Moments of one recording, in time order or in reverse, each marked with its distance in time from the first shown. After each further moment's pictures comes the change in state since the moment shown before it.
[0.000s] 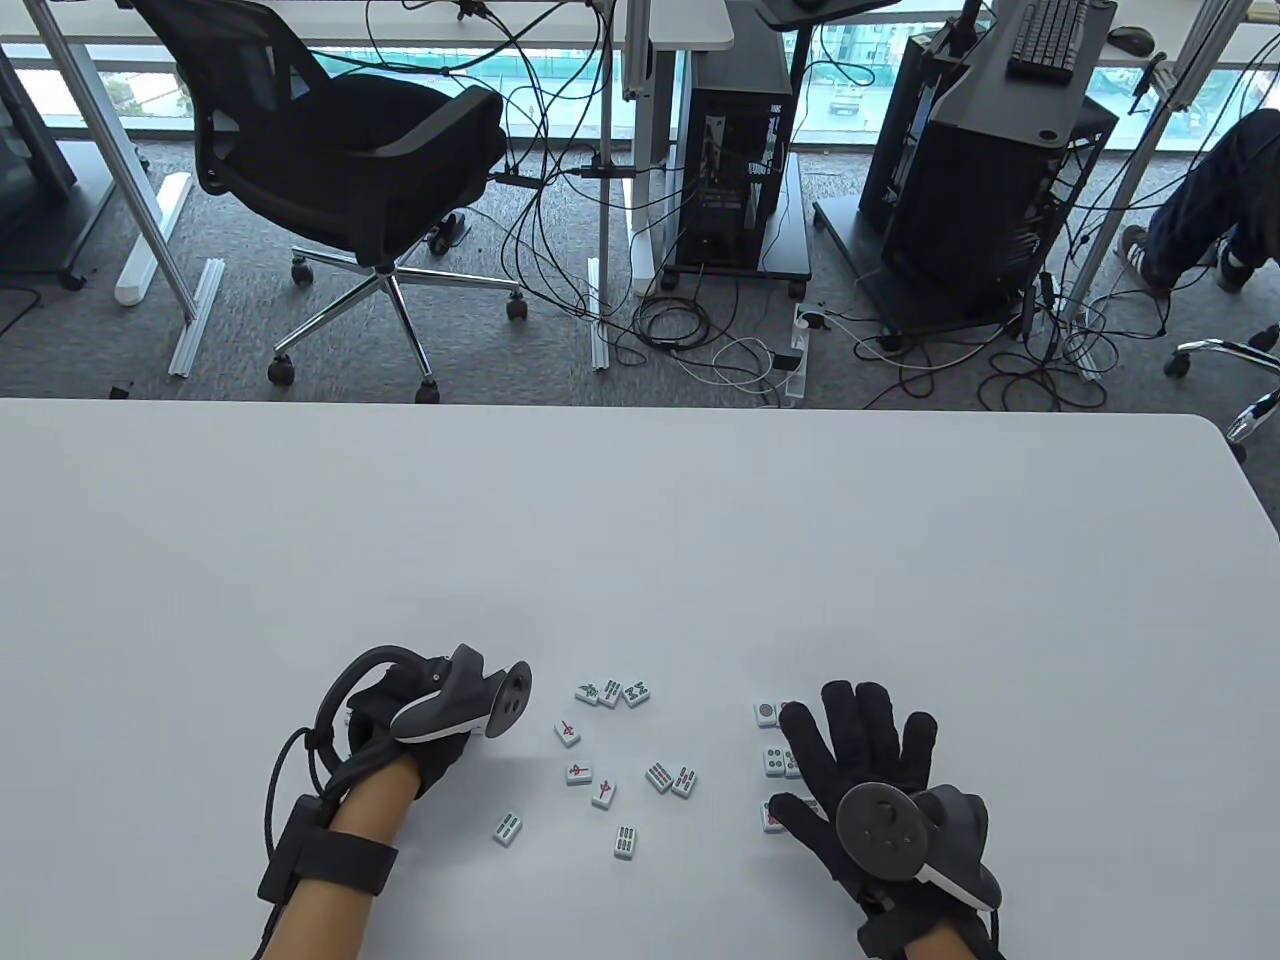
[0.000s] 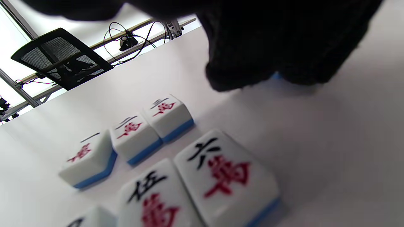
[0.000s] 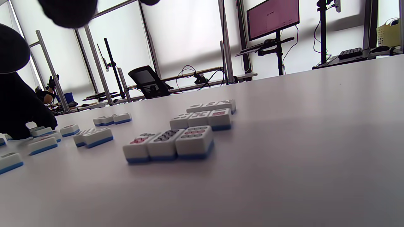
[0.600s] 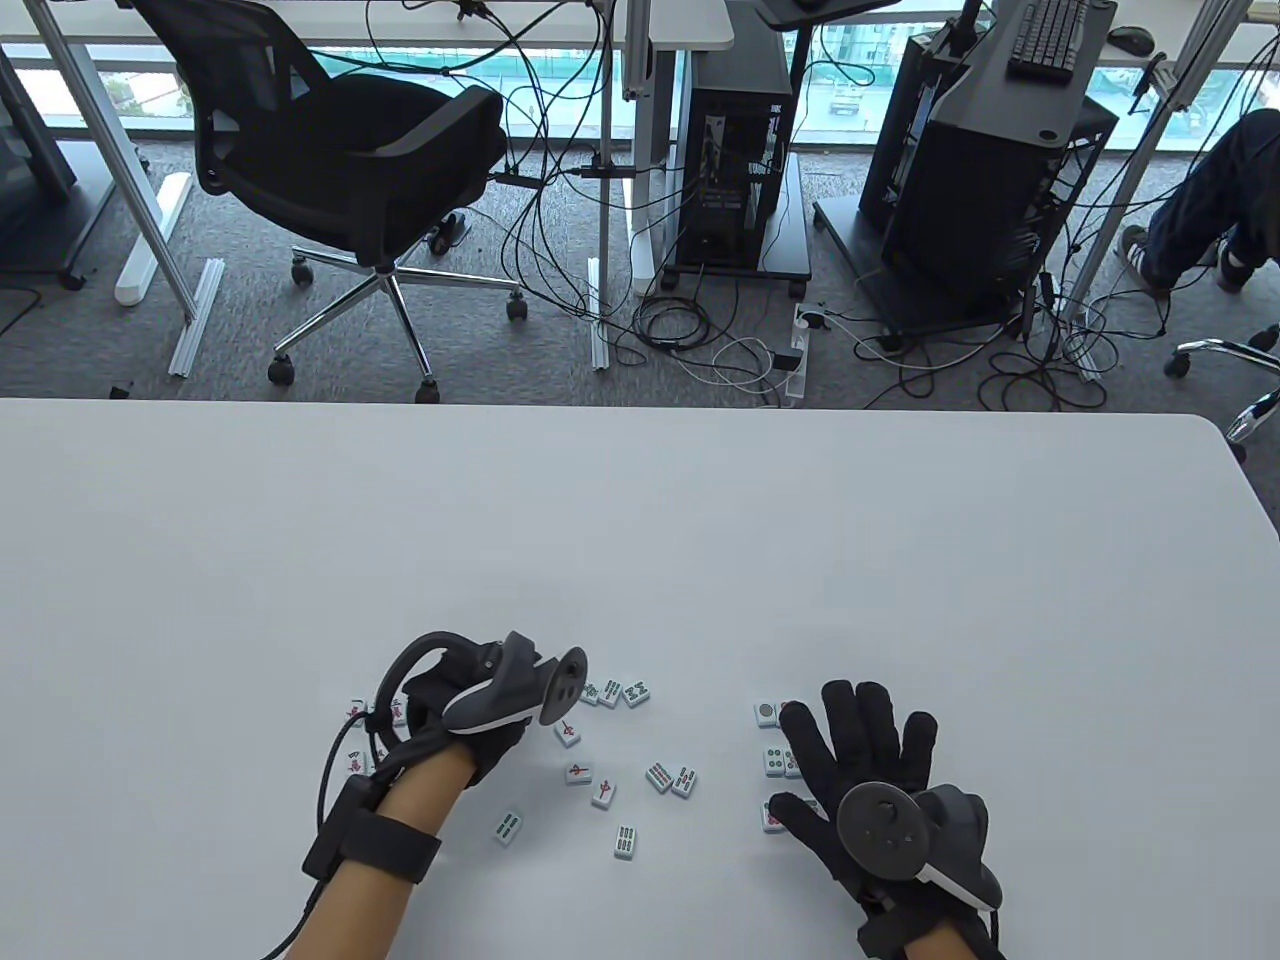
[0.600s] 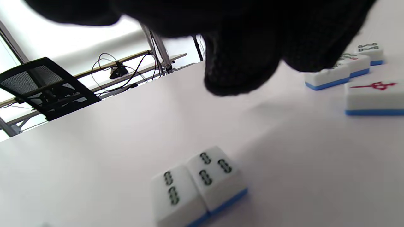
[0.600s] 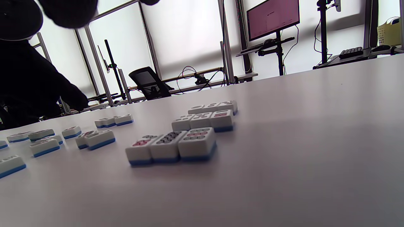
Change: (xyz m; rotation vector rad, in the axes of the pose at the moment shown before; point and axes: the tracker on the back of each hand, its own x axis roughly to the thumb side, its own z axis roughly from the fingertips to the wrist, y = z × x) left_hand 0.042 0.053 -0.009 0.209 -0.043 0.056; right_hand 0.001 -0.001 0.000 -0.004 -0.003 -0.009
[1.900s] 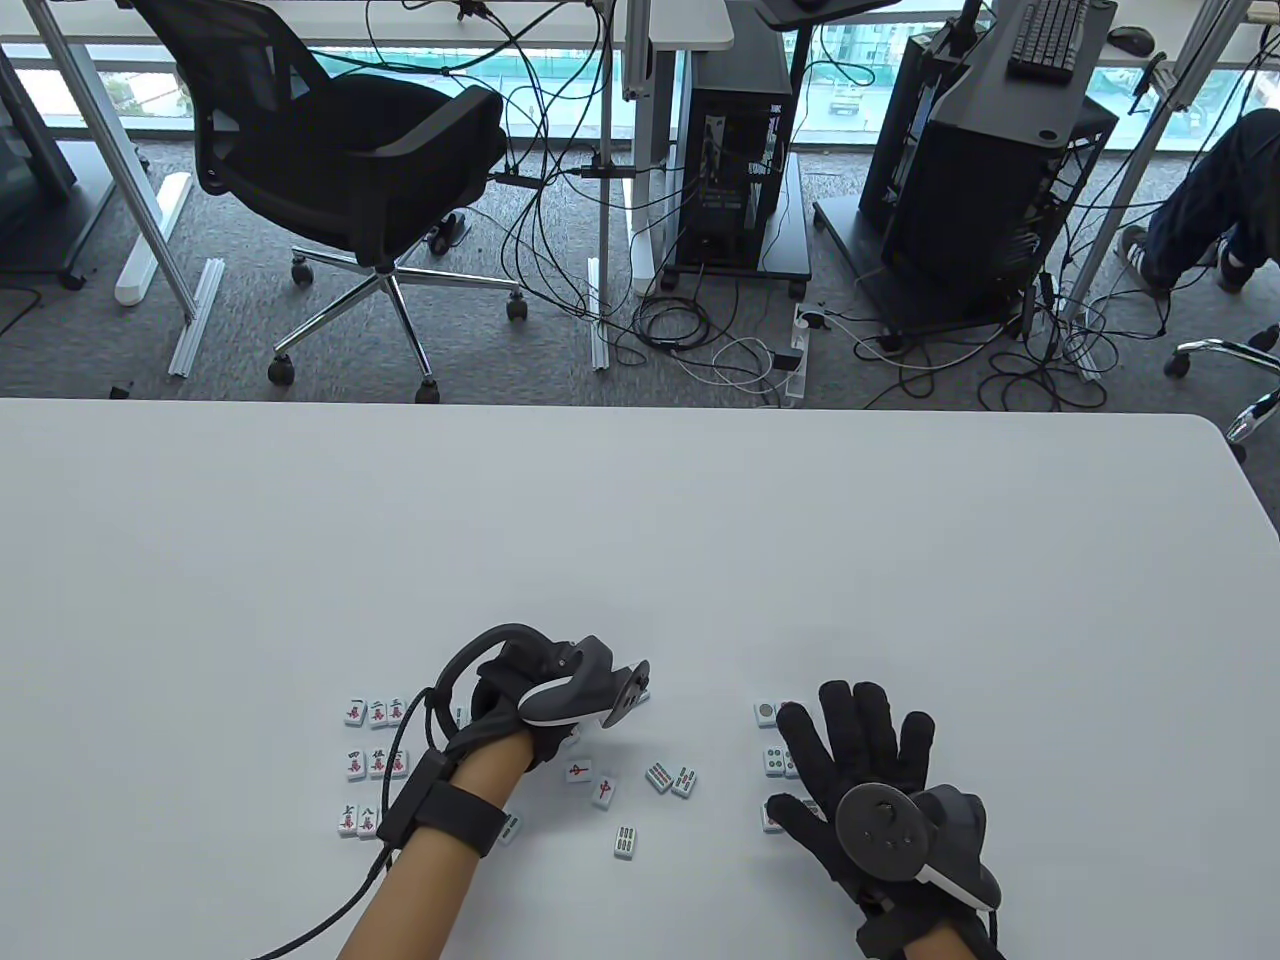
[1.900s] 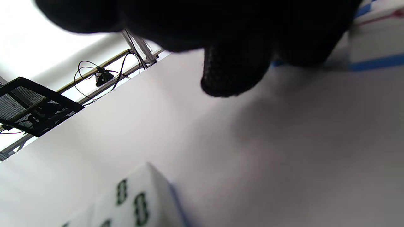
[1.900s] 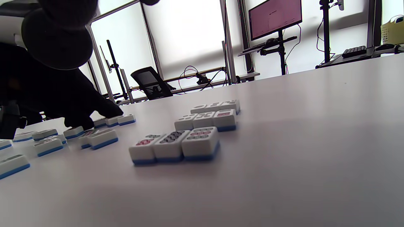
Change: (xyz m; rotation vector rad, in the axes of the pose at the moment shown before) left_hand 0.035 -0.020 -0.035 -0.109 -0.042 -0.170; right_hand 0.000 0.002 0.000 0.002 -0.007 -0.005
